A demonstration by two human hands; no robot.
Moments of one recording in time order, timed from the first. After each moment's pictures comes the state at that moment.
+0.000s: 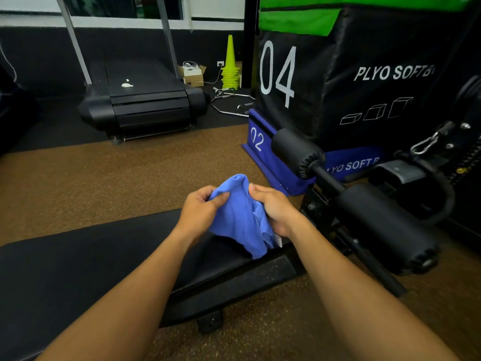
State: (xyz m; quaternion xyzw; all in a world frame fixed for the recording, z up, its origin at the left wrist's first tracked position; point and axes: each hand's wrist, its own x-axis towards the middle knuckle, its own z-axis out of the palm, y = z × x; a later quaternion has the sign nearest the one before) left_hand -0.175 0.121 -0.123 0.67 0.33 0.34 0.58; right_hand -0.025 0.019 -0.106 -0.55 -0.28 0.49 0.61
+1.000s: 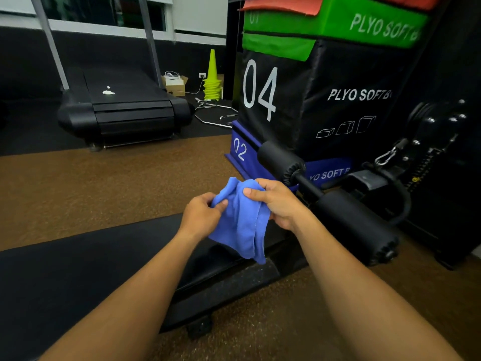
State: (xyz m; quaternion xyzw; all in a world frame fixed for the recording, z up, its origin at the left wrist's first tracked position) left_hand -0.184 0.112 -0.105 0.76 0.36 0.29 0.45; right_hand -0.037 -0.015 -0.048 -0.64 -0.36 0.39 0.56
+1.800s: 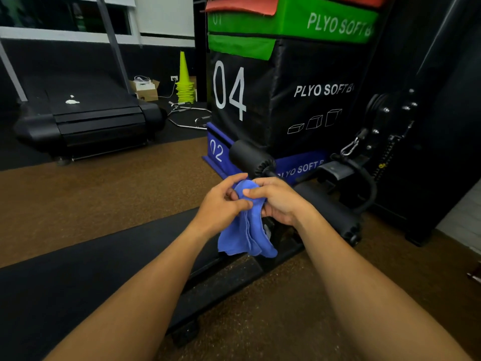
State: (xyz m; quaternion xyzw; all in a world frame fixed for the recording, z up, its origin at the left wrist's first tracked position) left_hand -0.127 0.043 -0.058 0.78 0.14 0.25 0.56; right_hand -0.006 -0.073 -0.026 -0.62 -0.32 0.42 0.58
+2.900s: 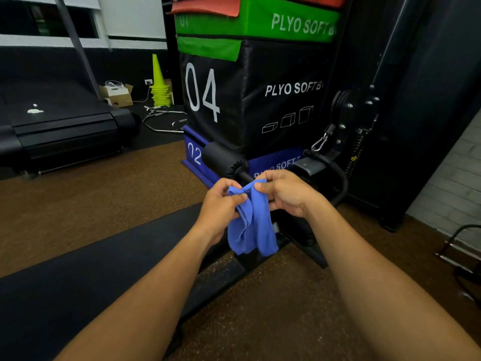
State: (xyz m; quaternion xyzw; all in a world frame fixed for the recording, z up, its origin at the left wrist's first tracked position) left_hand -0.076 -0.013 -0.054 0.64 0.18 0.23 0.72; right_hand 0.046 -0.139 -0.009 -0.68 -0.30 0.34 0.57
